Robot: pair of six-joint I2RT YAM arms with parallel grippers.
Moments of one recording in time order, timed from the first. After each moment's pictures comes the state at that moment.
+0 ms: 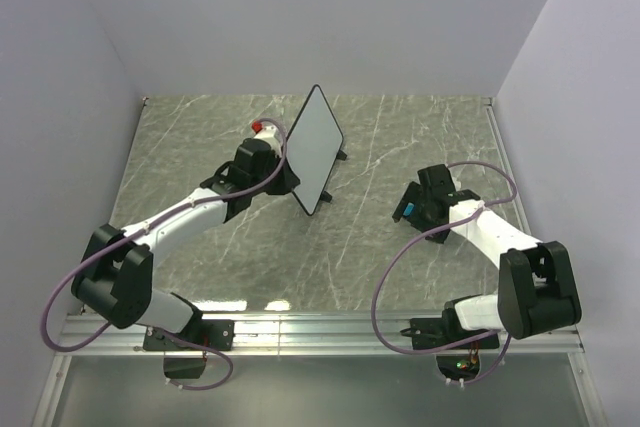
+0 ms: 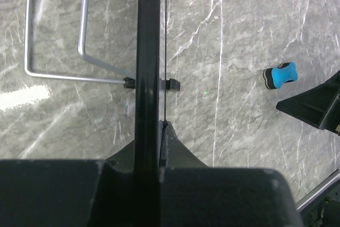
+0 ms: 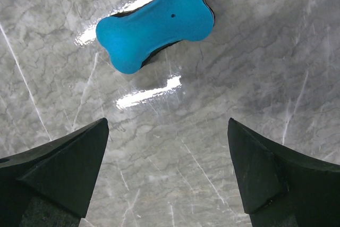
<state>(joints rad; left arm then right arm) -0.55 1.43 0.94 -0.07 0.07 -0.52 0.22 1.33 0.71 -0.52 0.08 0.72</state>
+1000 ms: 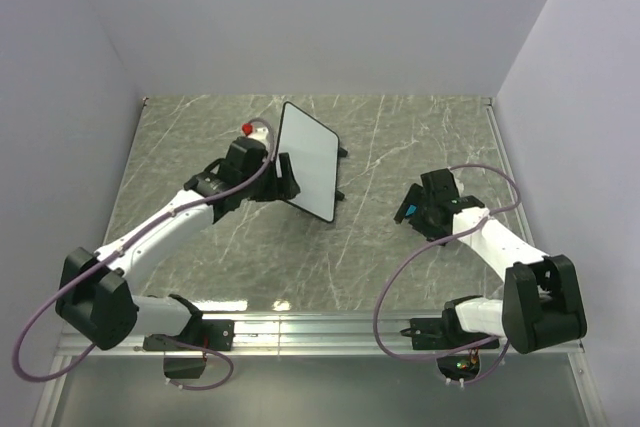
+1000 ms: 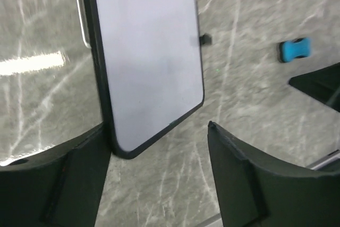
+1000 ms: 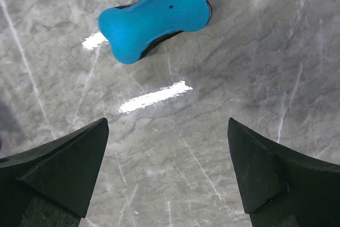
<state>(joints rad) -0.57 1.31 0.98 -0.38 0.02 -0.55 0.22 1.27 0.67 -0.51 0.08 0.71</state>
